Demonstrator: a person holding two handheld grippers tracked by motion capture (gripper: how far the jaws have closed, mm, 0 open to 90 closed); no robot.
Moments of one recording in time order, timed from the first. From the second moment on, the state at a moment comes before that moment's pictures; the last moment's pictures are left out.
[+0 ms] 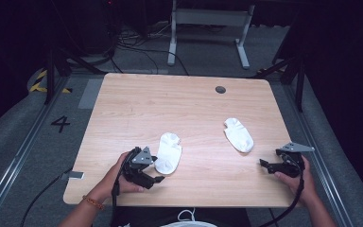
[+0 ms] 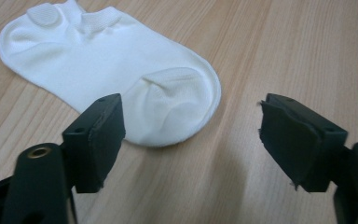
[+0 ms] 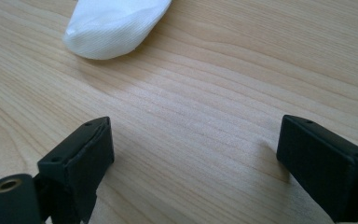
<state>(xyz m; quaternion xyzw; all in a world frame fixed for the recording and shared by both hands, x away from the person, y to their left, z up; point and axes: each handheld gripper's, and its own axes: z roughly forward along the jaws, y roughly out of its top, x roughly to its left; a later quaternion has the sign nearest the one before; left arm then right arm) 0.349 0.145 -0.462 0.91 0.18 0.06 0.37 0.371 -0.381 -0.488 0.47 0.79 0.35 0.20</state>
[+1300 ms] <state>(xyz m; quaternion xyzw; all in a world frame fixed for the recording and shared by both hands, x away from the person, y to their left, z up) 0.368 0.105 -0.474 0.92 0.13 0.02 0.36 0.418 -0.286 -0.477 0.34 0.86 0.35 0.17</state>
